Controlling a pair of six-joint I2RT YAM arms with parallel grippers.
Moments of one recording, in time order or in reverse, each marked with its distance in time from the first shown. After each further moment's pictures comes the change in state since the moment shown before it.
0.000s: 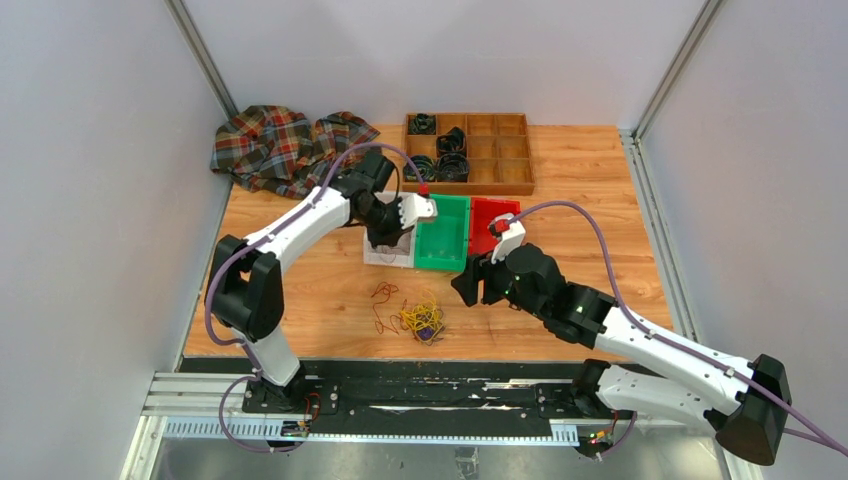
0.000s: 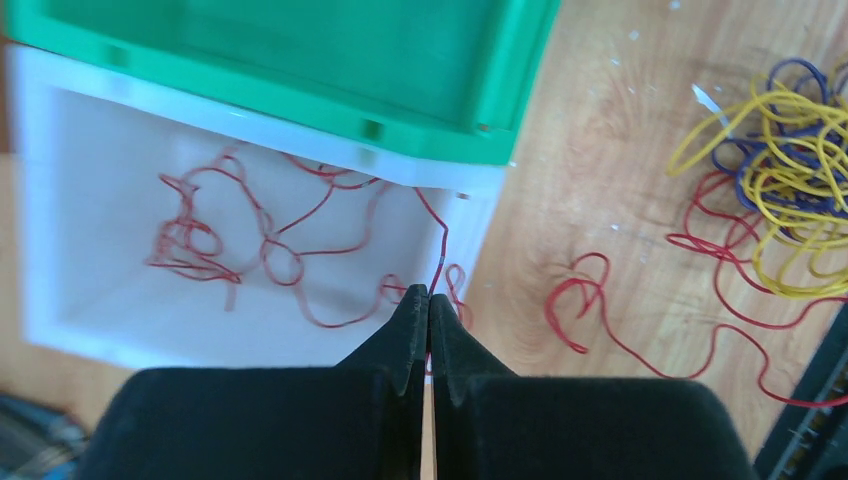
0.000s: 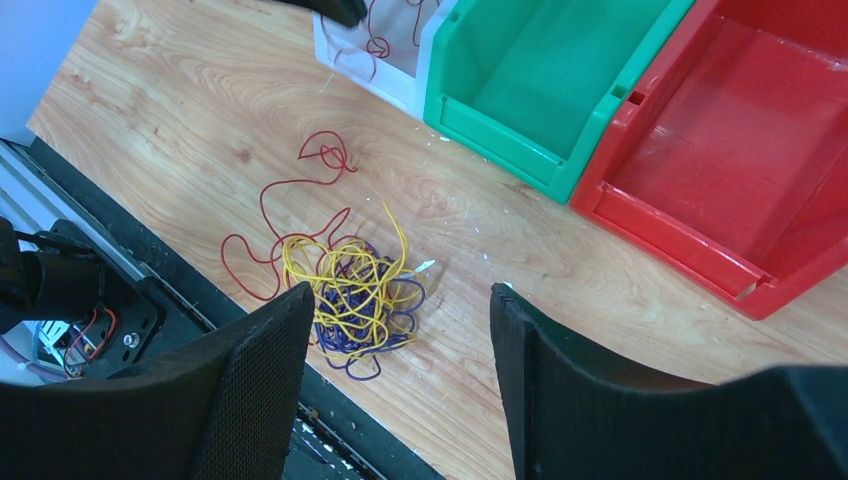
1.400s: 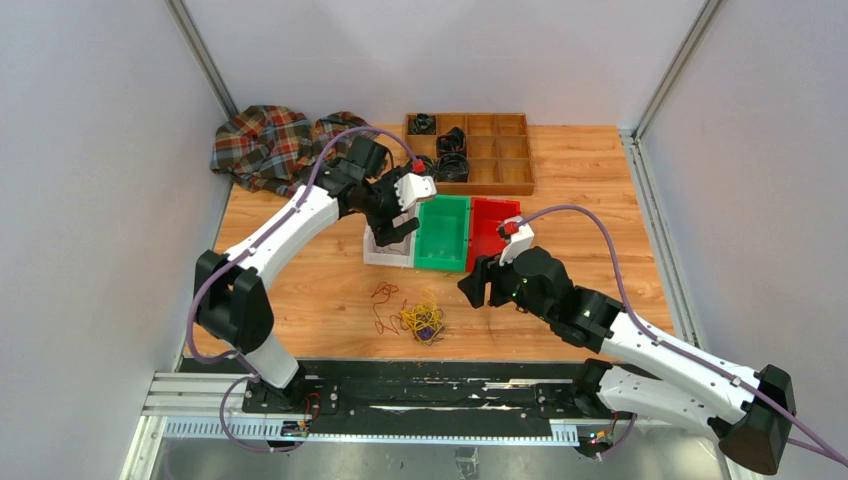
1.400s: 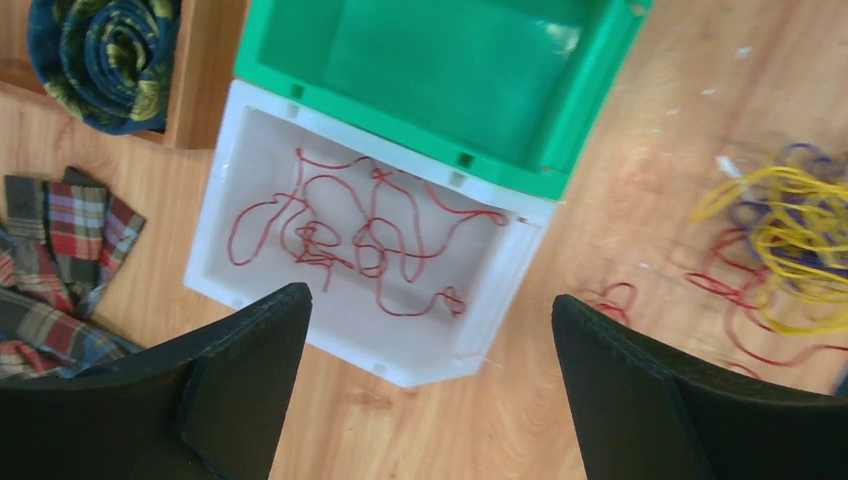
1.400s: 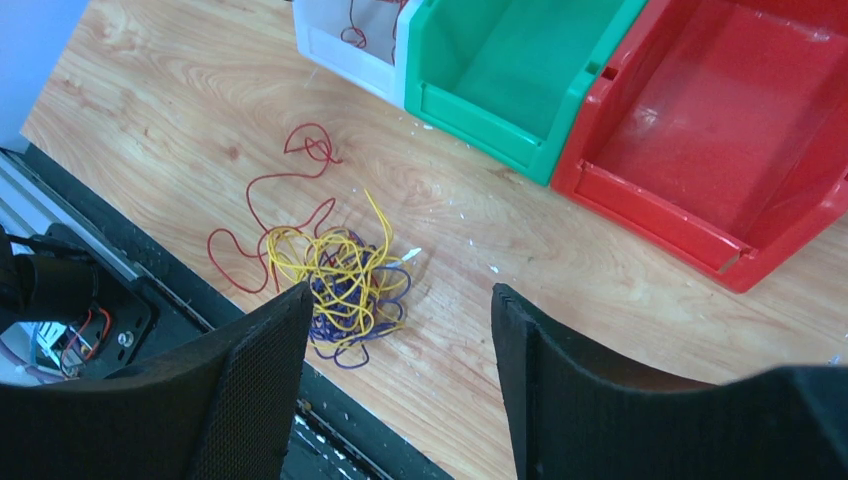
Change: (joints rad) left arm 0.001 -0.066 0.083 0.080 -0.068 -0.080; right arm -0.028 -0.055 -0.041 -0.014 -0.004 0.018
